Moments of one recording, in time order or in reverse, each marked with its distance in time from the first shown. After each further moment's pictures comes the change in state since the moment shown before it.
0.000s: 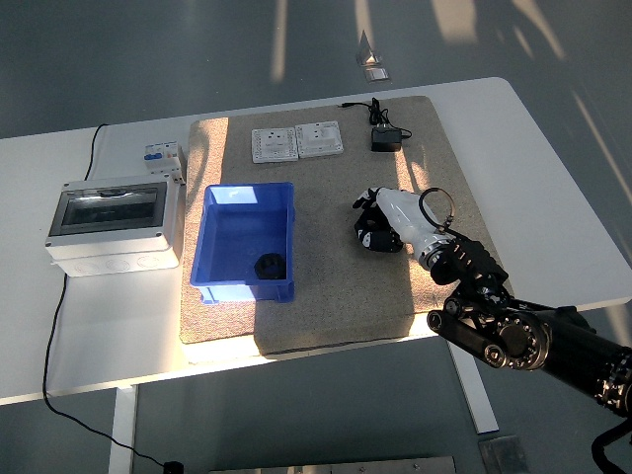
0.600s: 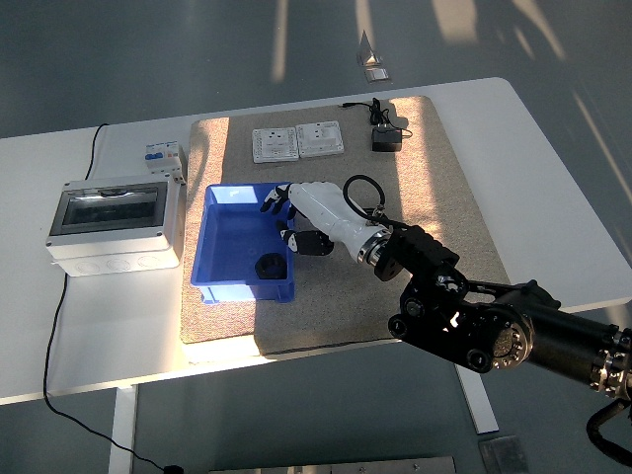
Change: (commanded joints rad) left arm -0.002 0.005 0.002 0.000 -0.008 0.007 -0.006; right arm 0.099 0.003 -0.125 0.256 -0.046 0.103 -0.061
